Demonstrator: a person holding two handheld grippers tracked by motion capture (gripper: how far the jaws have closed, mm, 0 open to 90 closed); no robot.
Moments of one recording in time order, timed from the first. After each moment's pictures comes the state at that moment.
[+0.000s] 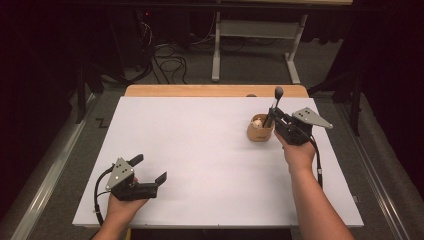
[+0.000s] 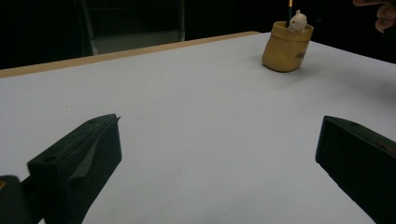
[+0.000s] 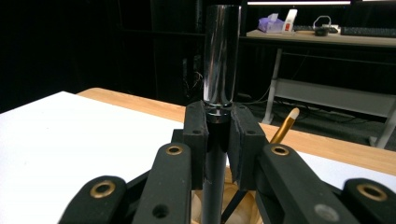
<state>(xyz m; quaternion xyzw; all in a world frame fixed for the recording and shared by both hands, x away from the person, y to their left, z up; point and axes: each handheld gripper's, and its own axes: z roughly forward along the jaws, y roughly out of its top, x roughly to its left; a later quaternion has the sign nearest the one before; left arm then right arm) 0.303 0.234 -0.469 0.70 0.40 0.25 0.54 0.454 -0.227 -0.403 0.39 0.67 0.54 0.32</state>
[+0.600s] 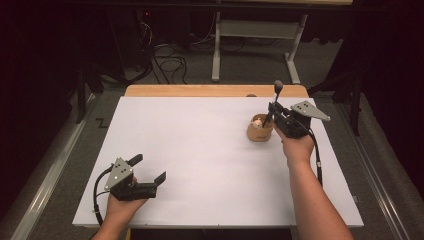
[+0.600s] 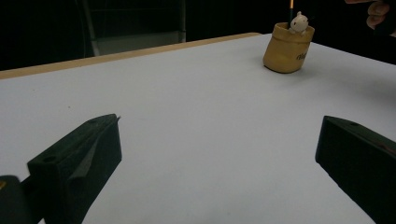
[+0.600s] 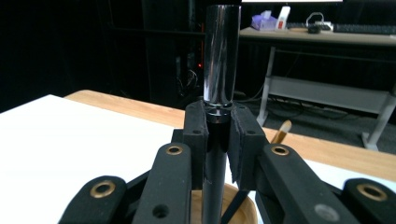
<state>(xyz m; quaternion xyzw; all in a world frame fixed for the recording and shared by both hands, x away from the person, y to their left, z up) 0.303 0.236 -0.468 0.70 0.40 0.26 0.54 0.471 -0.224 -0.398 0.41 0.67 0.53 0.32</state>
